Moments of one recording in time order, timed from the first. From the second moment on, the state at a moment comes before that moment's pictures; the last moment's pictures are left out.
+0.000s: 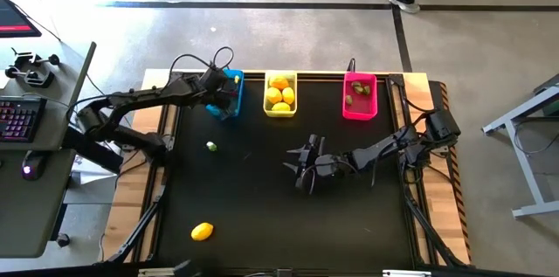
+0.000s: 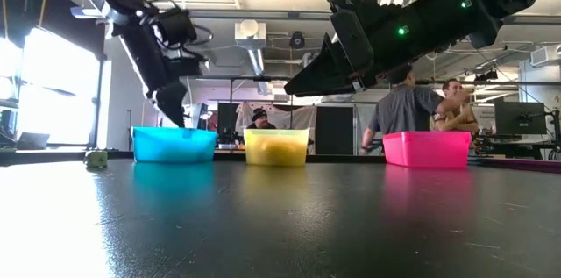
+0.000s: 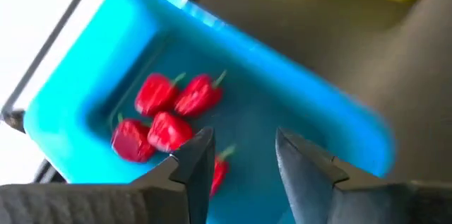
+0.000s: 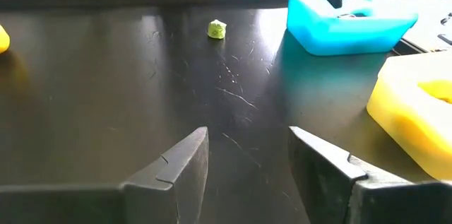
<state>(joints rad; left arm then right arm) 0.68 1.36 0.74 -0.37 -0.16 0.25 0.25 1.74 0.74 0.57 0.53 0.14</state>
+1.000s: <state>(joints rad) -0.05 1.36 0.75 -0.95 -0.20 0.25 0.25 1.74 0.74 0.56 0.53 0.13</state>
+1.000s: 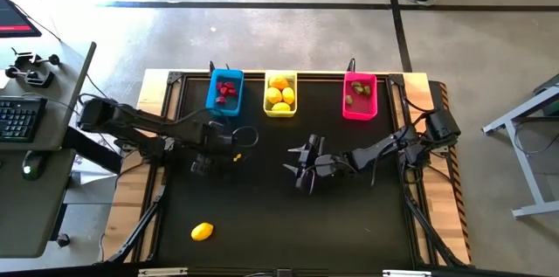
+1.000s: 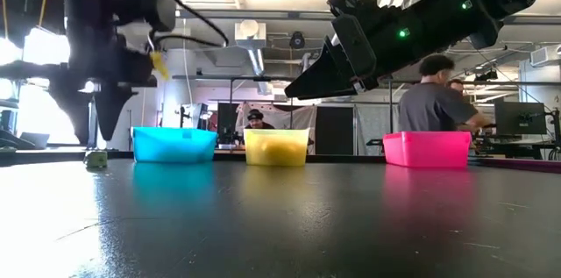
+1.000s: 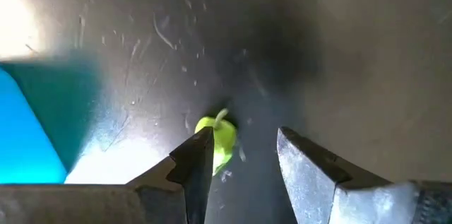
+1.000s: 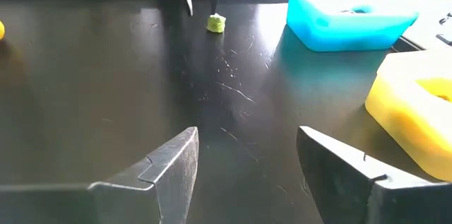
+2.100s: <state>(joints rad) -0.04 1.56 0.75 -0.88 -0.24 0.40 0.25 1.74 0.74 0.50 0.51 0.16</state>
